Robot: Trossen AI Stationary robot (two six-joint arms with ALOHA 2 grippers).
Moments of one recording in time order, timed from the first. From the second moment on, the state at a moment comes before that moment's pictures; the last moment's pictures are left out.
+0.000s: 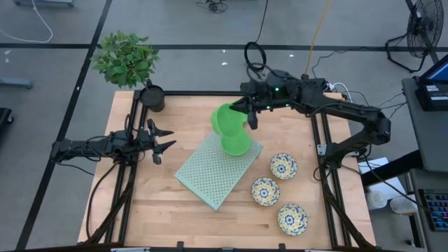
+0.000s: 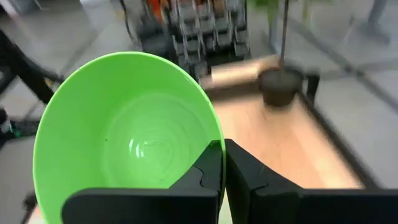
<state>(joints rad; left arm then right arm) 0.01 0.05 0.02 0.08 -0.24 0.10 -0.32 1.43 1.41 -0.32 -0.29 0.08</state>
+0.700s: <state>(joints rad) 0.01 0.05 0.02 0.08 -0.24 0.10 -0.32 1.51 1.41 -0.59 -0.29 0.12</state>
